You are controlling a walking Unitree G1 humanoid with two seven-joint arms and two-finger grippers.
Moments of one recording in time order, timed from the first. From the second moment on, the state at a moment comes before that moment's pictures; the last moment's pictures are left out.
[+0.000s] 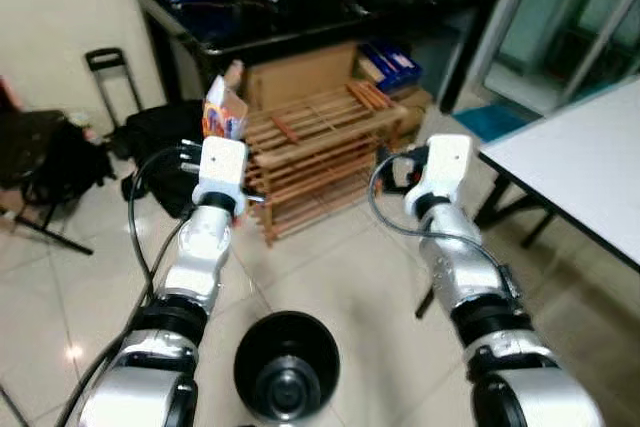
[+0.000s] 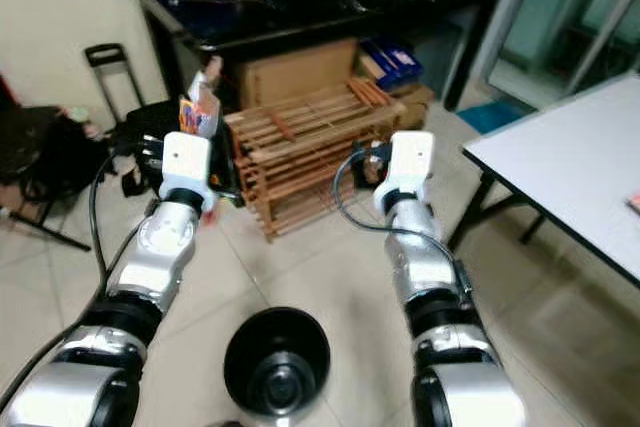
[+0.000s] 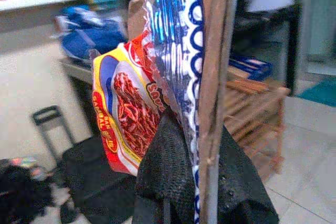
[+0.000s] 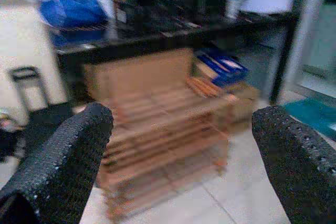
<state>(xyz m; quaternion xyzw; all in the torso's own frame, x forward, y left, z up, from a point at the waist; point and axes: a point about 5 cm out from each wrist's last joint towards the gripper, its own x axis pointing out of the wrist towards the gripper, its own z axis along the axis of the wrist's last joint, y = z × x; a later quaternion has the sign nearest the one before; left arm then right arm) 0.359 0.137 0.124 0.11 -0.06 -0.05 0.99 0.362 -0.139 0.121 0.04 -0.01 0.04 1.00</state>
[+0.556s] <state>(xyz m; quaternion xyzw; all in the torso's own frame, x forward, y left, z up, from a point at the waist) 0.296 0.155 -0.005 0.08 0.26 -0.06 0.96 0.362 -0.137 0.121 0.05 -0.01 0.04 1.00</state>
